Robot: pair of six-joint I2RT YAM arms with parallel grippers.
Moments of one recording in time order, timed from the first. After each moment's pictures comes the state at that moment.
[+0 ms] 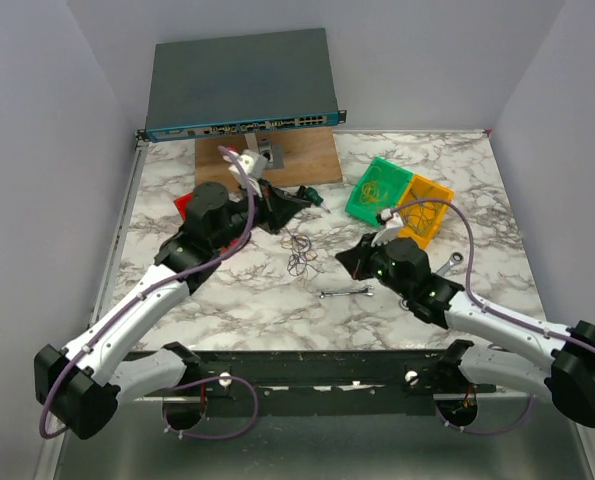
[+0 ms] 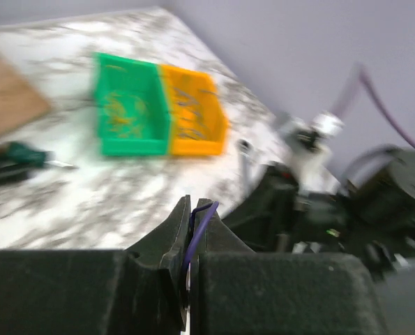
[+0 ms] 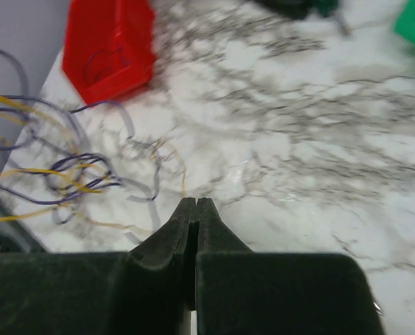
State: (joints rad) left arm -0.65 1.08 0.94 0.09 0.35 -0.44; right arm 0.78 1.08 0.51 0.27 0.02 0.52
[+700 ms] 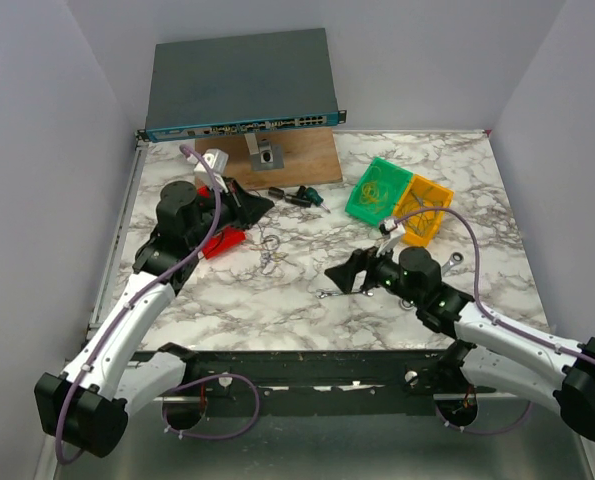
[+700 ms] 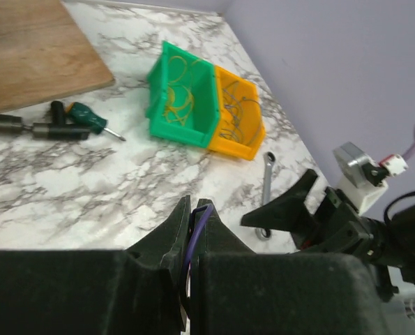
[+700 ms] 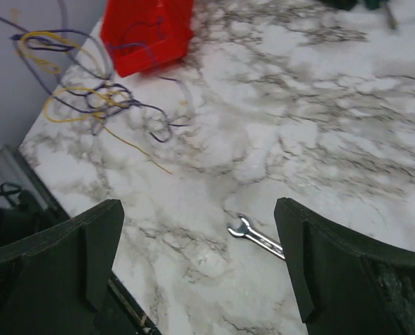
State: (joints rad) left arm -0.34 0.98 0.89 -0.05 0.40 -0.55; right arm 0.77 0.91 0.42 0.21 0.04 0.50
